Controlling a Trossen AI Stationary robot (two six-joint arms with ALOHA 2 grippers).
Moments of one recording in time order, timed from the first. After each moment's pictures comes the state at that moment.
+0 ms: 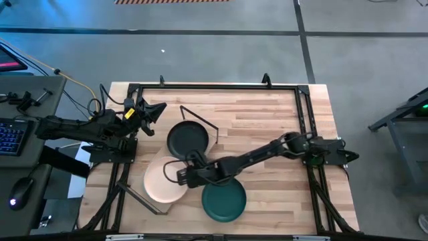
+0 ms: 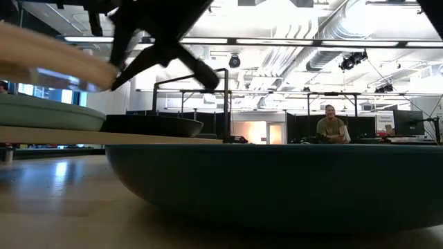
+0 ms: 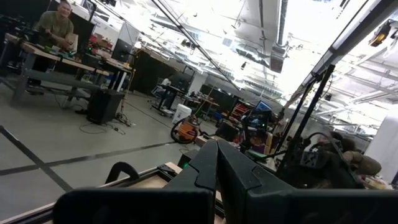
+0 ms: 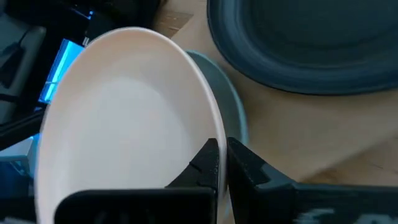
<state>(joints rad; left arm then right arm) -0.06 0.51 0.40 0.42 -0.53 -0.29 0.31 2.32 1.97 -0.47 0.46 1.36</state>
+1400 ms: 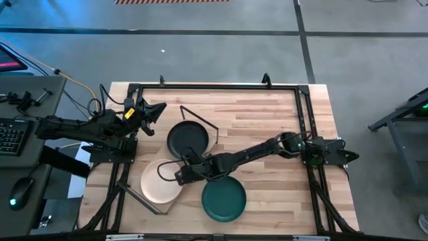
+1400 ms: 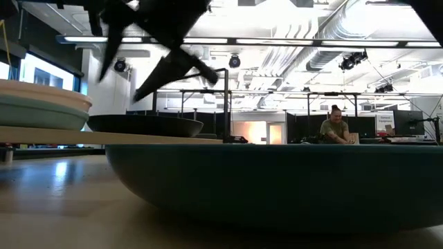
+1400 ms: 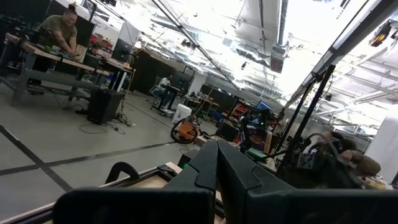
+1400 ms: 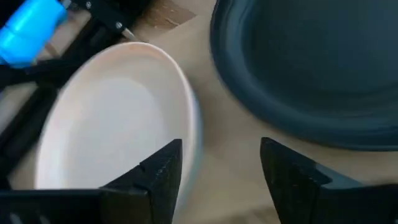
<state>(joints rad) -0.06 0.51 0.40 0.42 -0.53 -0.29 0.29 2.36 2.08 -0.60 0.43 1.11</state>
